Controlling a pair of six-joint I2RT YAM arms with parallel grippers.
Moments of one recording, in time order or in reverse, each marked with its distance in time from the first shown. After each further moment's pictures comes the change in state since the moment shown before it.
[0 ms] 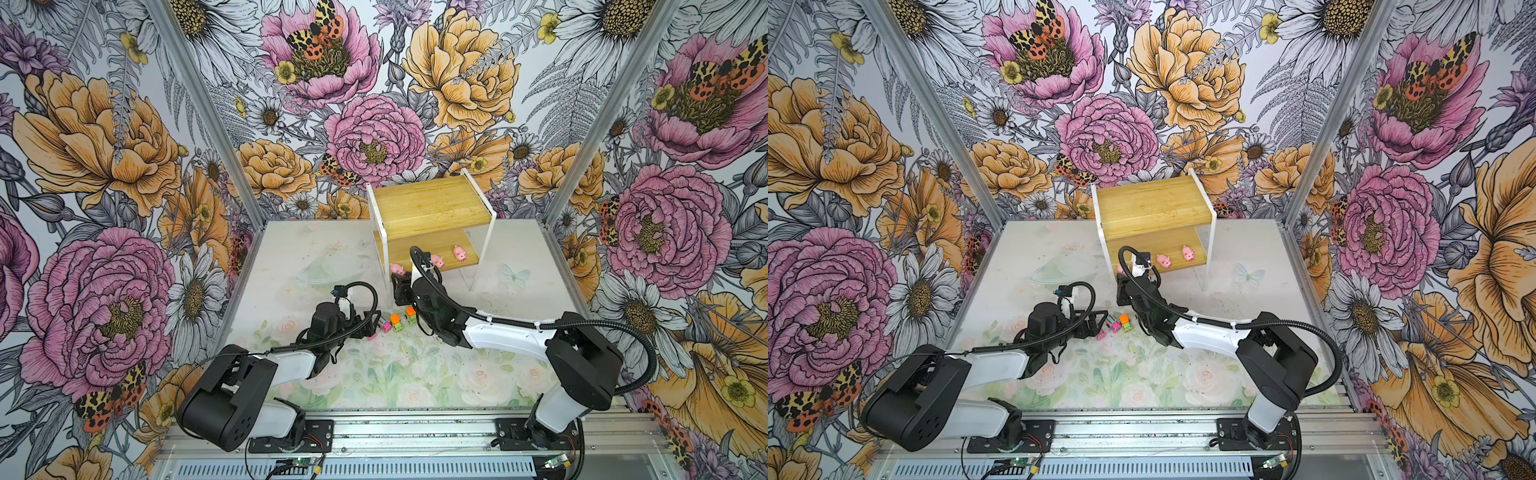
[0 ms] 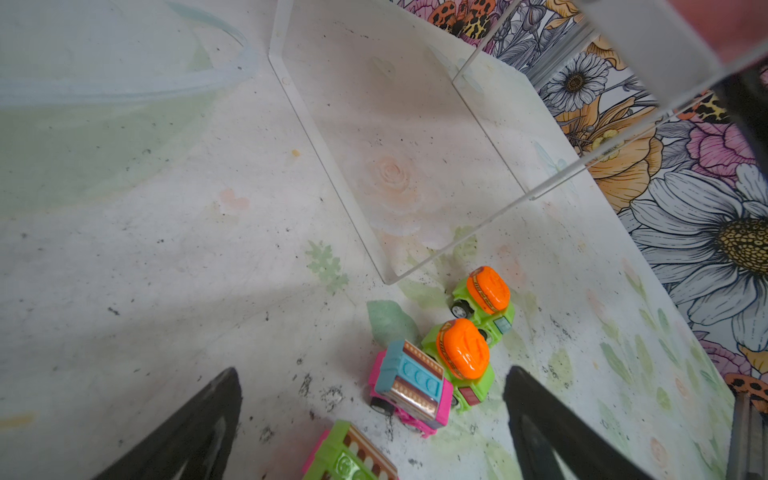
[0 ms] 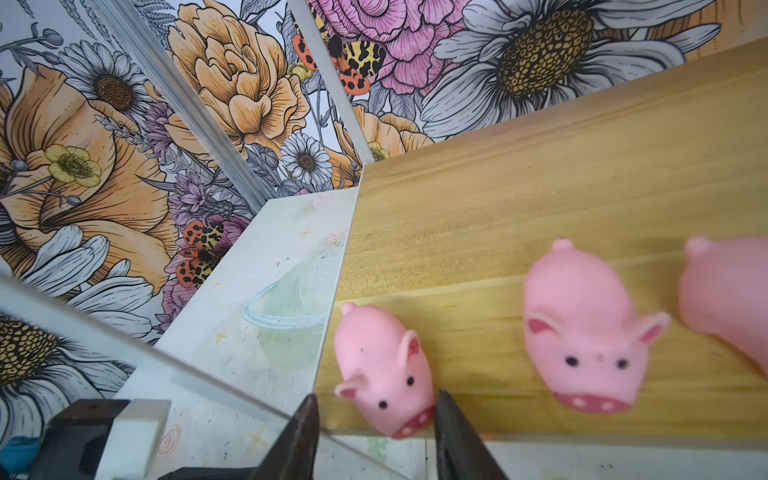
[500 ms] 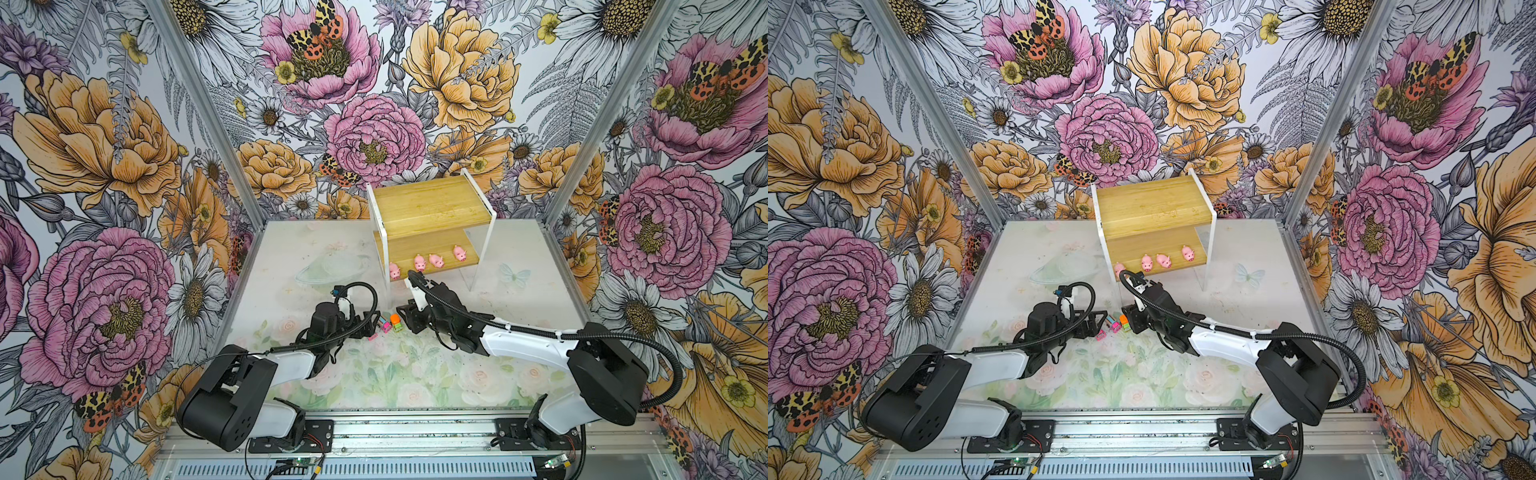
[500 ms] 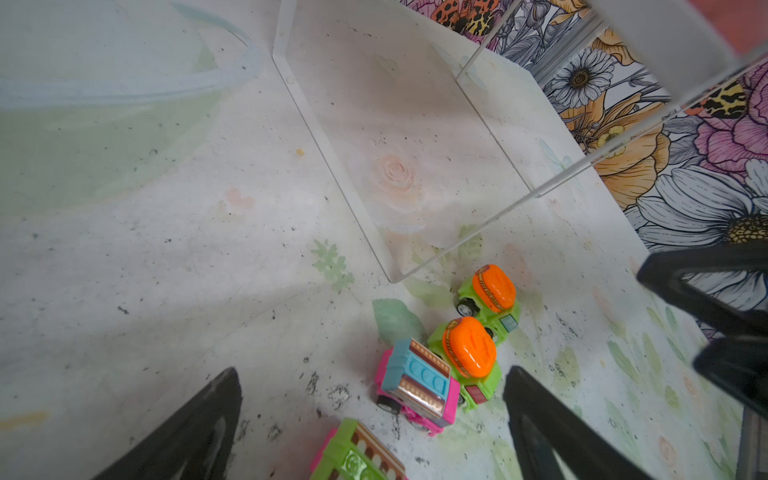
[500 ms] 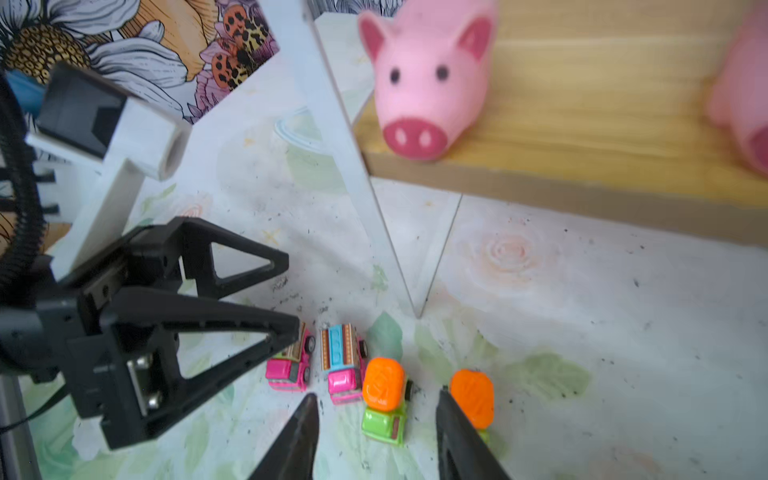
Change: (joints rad) left arm 0.007 0.000 0.000 -0.007 0.000 0.015; right arm -0.043 -0.156 -0.175 -0.225 -0.314 -0.216
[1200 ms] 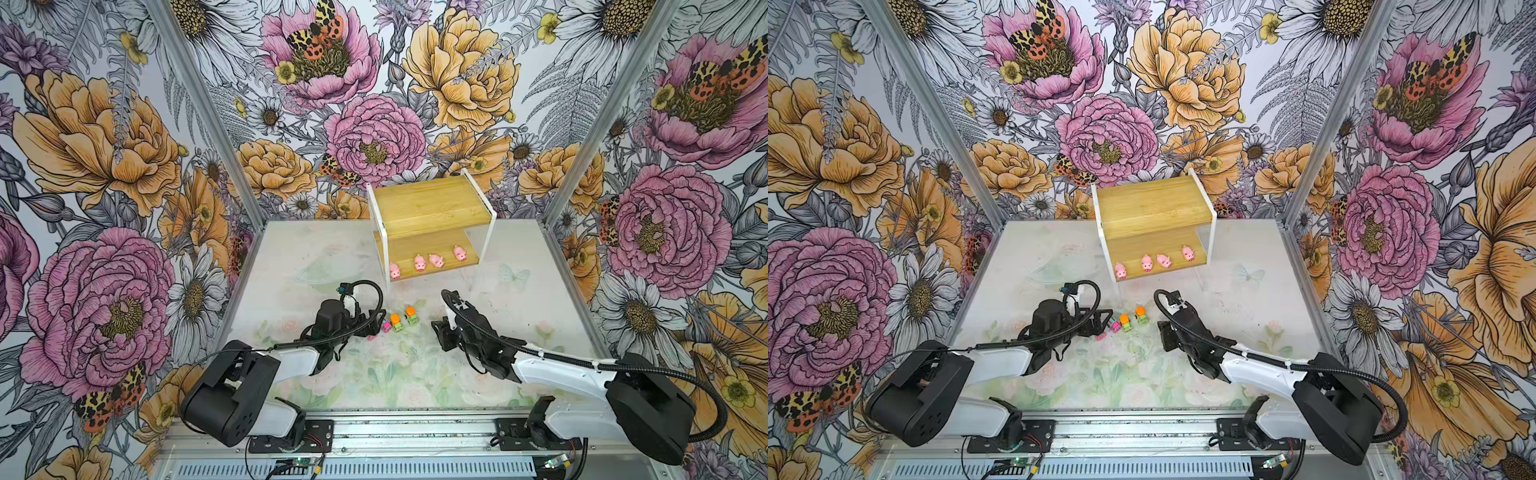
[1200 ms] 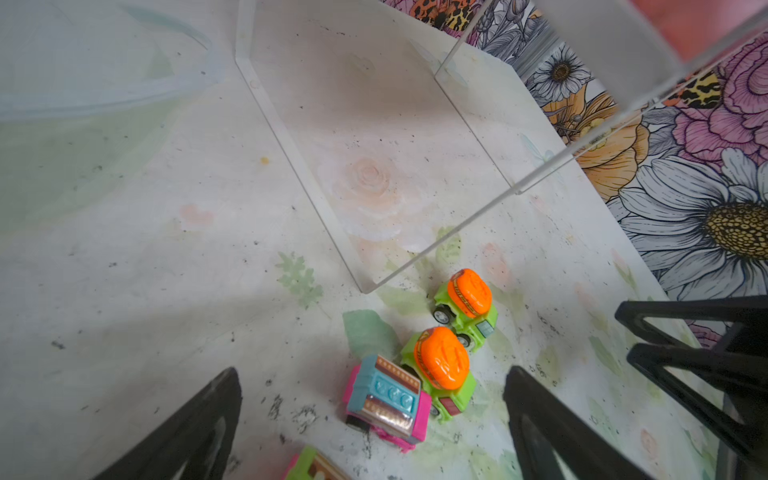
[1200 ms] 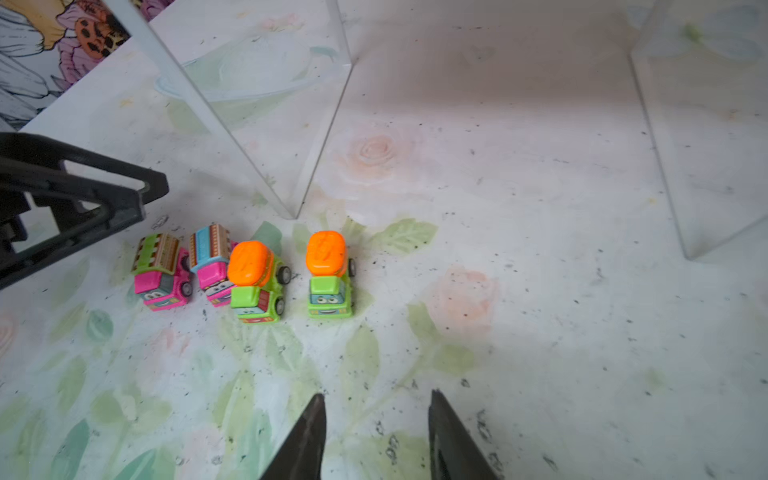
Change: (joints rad) left arm -0.067 0.035 0.060 -0.005 0.003 -0.001; right arm -0.068 -0.273 -0.334 0.018 0.182 0.076
